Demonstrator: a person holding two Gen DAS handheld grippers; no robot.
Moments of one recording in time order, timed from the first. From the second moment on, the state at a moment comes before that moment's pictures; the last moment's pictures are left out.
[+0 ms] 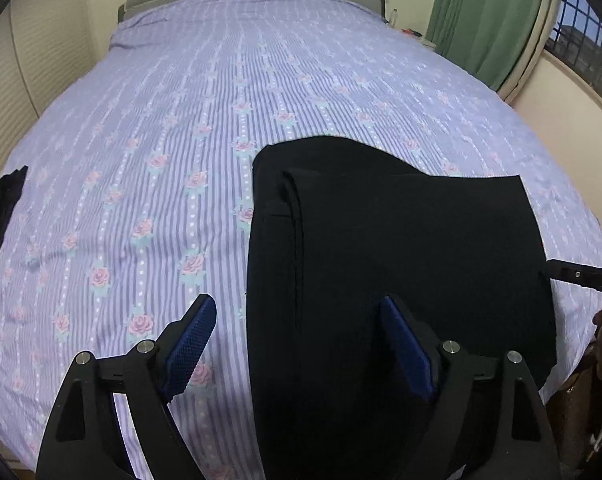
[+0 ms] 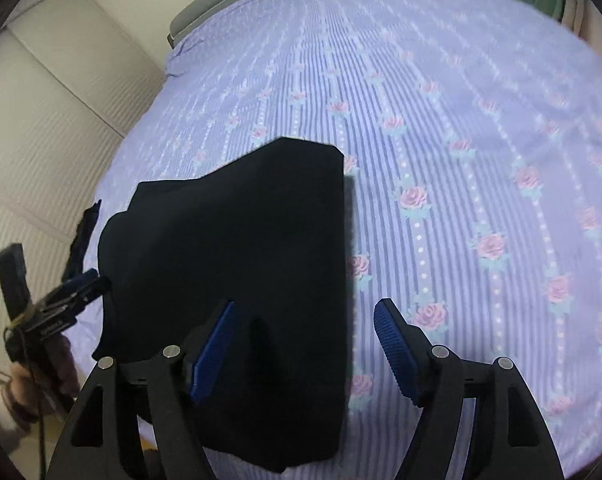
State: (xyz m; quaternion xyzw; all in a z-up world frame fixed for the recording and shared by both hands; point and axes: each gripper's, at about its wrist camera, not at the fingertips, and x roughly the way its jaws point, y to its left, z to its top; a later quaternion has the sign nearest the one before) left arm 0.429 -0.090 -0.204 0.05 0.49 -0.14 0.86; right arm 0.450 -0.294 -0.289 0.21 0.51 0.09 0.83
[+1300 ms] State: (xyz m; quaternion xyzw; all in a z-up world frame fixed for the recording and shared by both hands) left arm 0.433 -0.094 -0.213 0.01 0.53 -0.23 0.81; right arm 0.465 -0.251 -0.282 0.20 0.53 0.30 0.77
